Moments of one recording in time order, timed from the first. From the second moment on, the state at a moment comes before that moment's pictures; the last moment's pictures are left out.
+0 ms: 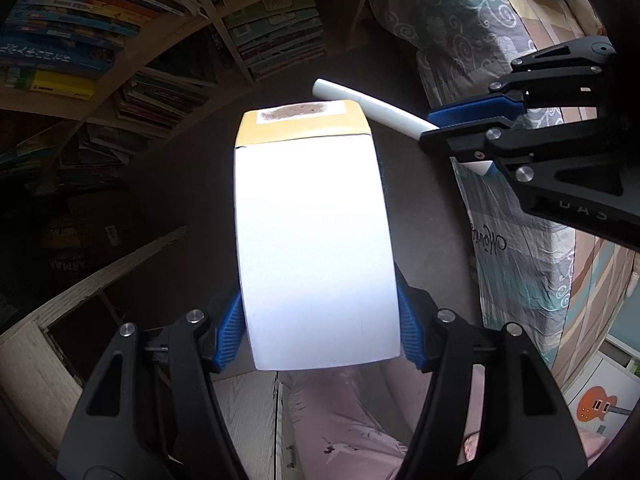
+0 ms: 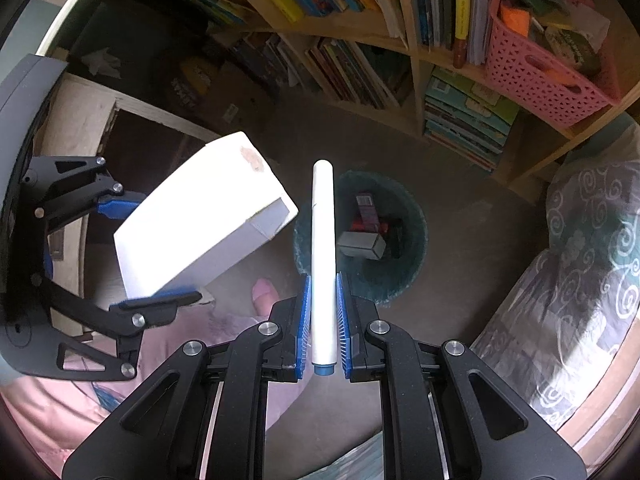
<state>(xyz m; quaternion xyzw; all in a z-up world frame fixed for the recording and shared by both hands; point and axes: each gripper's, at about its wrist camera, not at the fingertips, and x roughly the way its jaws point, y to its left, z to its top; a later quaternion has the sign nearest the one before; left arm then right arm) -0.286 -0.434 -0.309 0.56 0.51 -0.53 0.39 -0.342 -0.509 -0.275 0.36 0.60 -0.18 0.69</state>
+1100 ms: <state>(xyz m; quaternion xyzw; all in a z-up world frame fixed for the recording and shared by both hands) -0.264 -0.417 -0.263 0.53 0.51 -0.53 0.42 -0.349 -0.504 -0.225 0.35 0.59 -0.19 0.70</state>
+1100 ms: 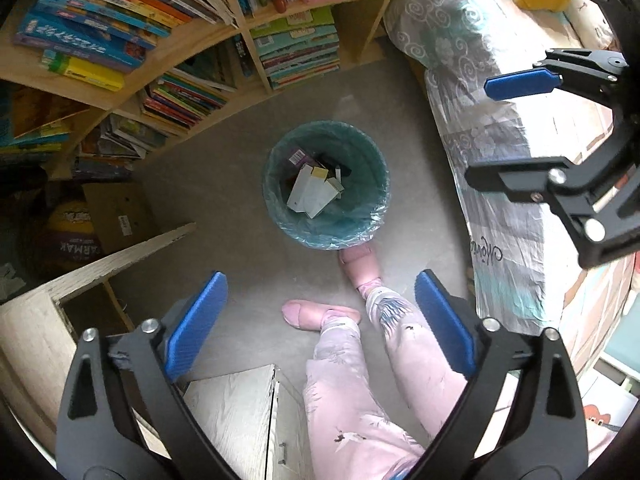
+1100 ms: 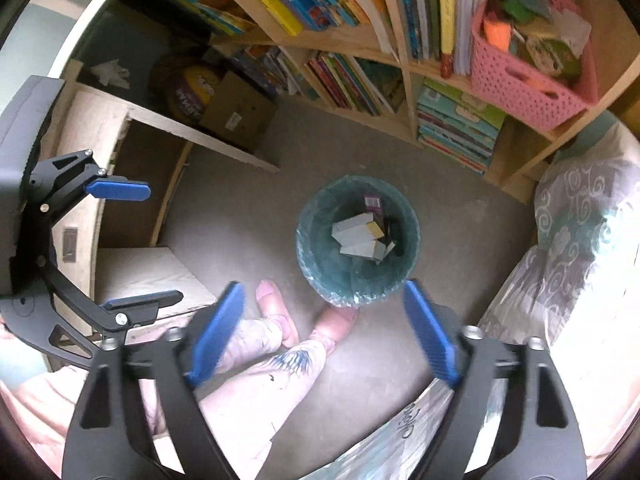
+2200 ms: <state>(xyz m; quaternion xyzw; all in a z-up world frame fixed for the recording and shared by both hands) -0.099 -0.248 -0.074 0.38 0.49 -0.43 0.65 -0.144 -0.406 -0.052 0.11 0.57 0.04 0.81</state>
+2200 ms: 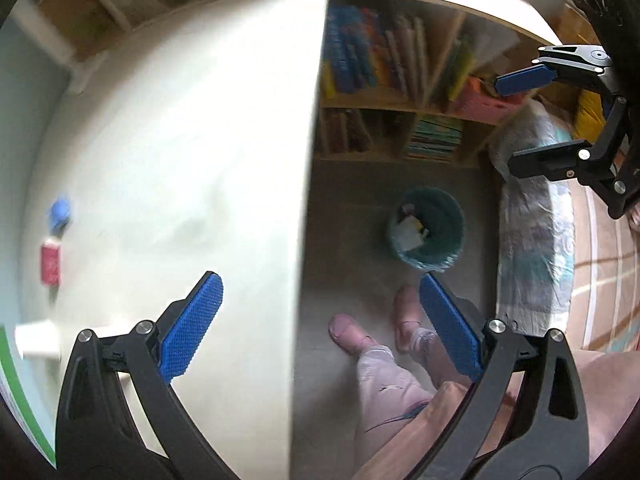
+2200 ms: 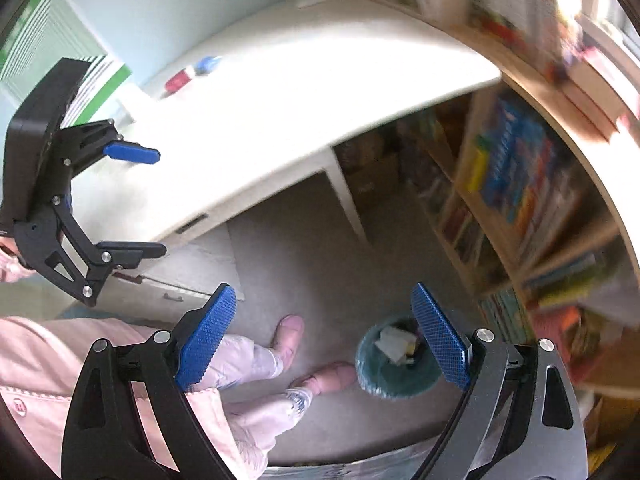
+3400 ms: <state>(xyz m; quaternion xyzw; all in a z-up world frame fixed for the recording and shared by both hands) 0.093 0.062 -0.077 0.24 0.57 -0.24 0.75 0.080 -0.130 -0.081 -0.02 0.60 0.23 0.76</state>
